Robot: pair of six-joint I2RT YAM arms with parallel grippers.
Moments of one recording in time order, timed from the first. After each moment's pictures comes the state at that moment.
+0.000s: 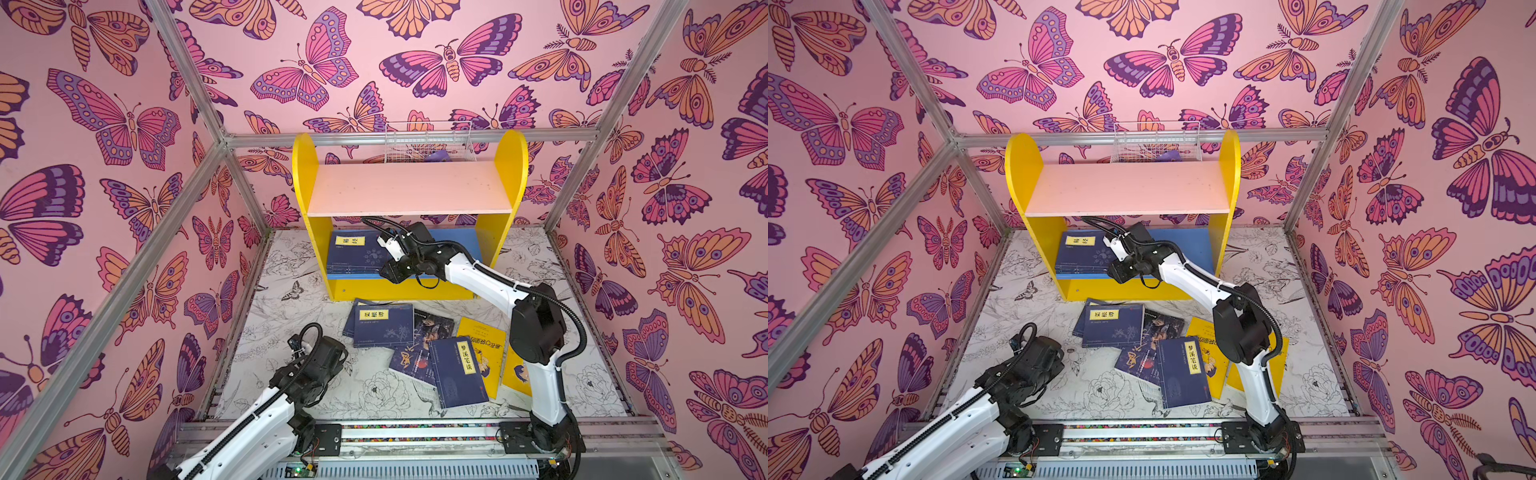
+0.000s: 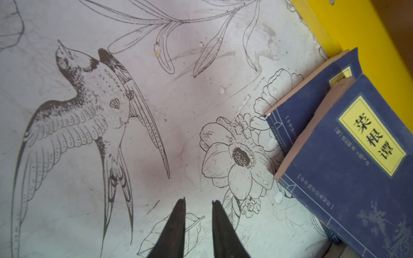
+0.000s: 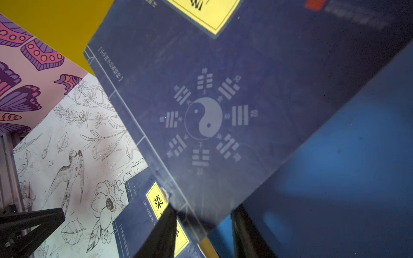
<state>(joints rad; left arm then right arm) -0.55 0.71 0.36 -0.73 -0.33 -1.22 0.69 2.09 1.84 -0.53 -0.27 0.08</state>
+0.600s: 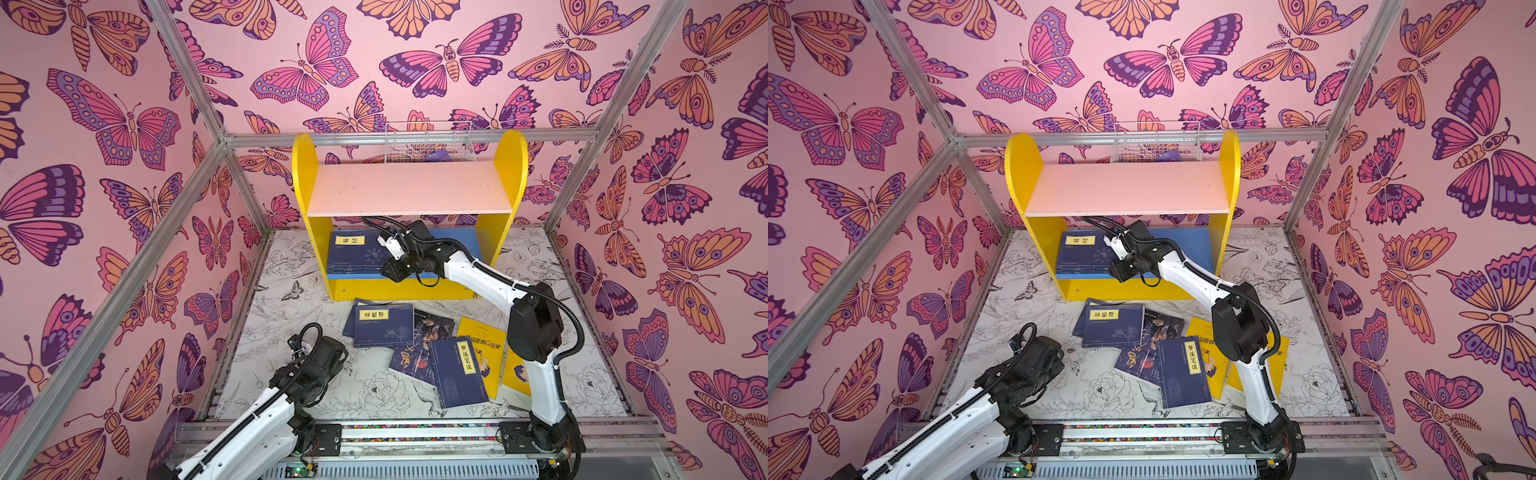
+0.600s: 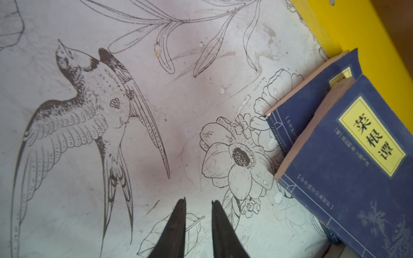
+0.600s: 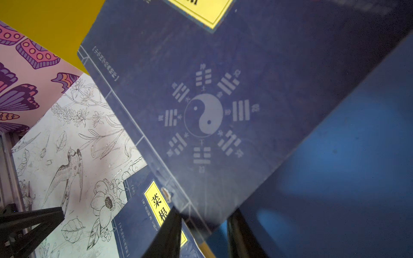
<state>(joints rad) -0.55 0.71 0.36 -0.73 -0.33 -1.22 0.69 2.11 1.89 -0.57 -0.28 0.07</state>
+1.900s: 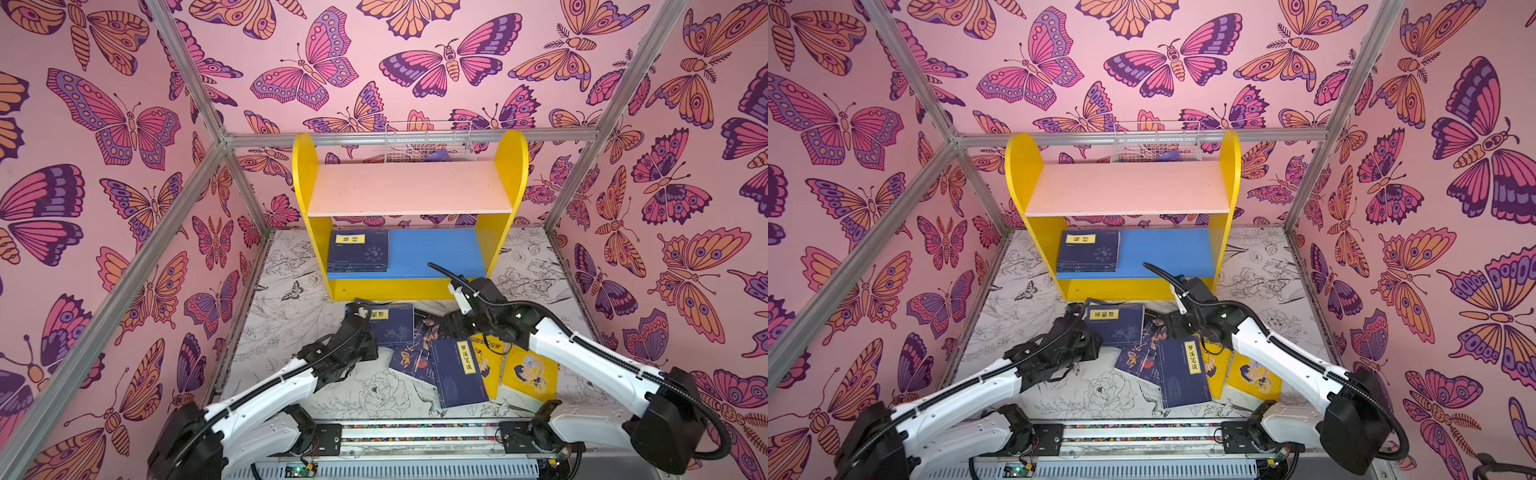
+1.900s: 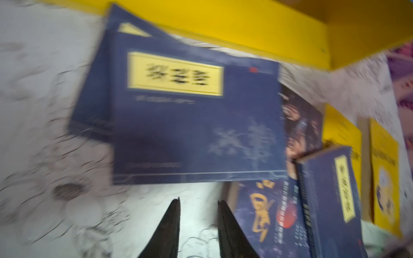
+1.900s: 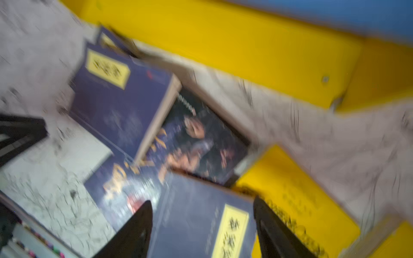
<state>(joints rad) -0.77 1.10 0.60 -0.32 -0.09 -0.69 0.68 1.22 0.87 -0.67 0.00 0.33</state>
